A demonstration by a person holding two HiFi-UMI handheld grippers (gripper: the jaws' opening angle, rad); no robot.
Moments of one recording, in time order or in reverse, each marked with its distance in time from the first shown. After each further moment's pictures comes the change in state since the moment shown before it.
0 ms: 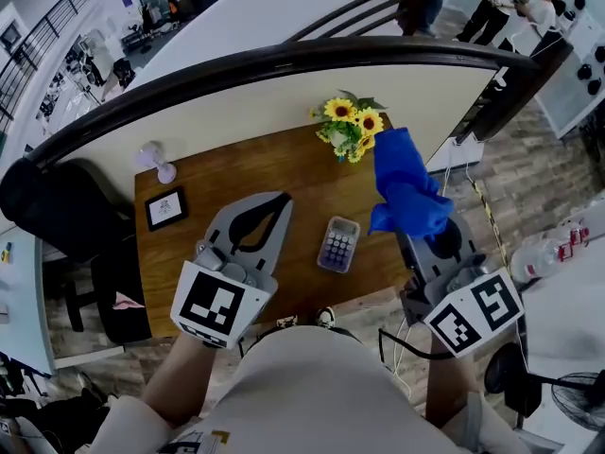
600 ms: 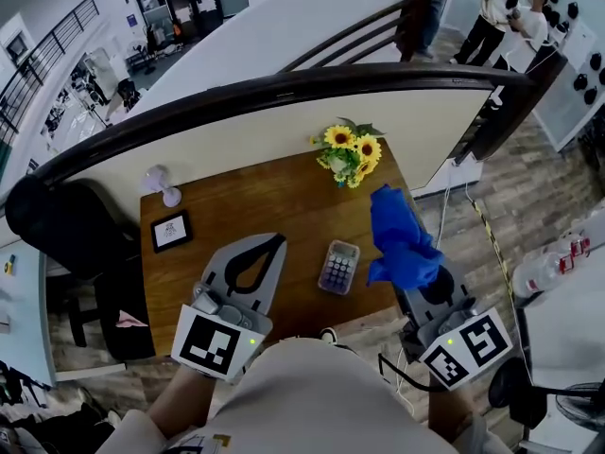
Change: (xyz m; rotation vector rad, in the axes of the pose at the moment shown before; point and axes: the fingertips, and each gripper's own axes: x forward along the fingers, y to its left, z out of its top) left arm -0.027 -0.007 0.015 0.007 -0.019 0.022; right arm -0.028 0.013 -0.016 0.003 0.067 -0.001
